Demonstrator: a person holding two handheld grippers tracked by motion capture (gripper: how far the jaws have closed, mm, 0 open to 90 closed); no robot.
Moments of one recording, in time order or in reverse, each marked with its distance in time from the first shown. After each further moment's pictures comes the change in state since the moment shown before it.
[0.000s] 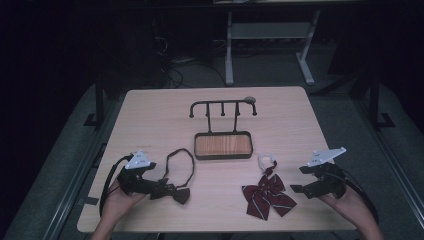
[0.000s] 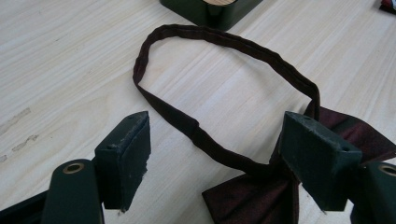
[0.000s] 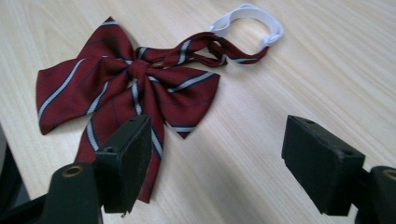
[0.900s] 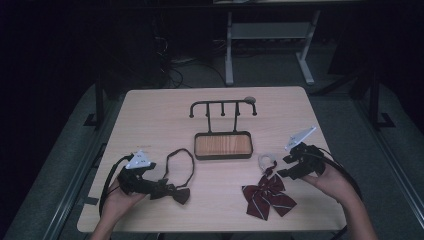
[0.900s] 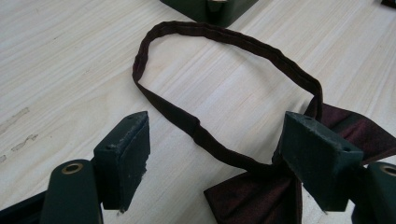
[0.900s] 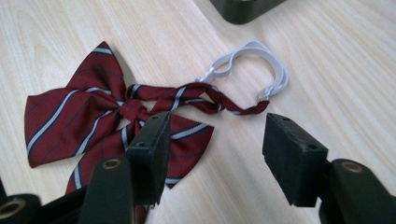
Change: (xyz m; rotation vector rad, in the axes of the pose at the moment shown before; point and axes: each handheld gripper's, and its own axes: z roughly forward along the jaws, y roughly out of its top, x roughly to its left) left arm 0.002 -0.001 0.001 0.010 -0.001 0.005; right arm -0.009 0.066 0.023 0.143 0.036 -0.092
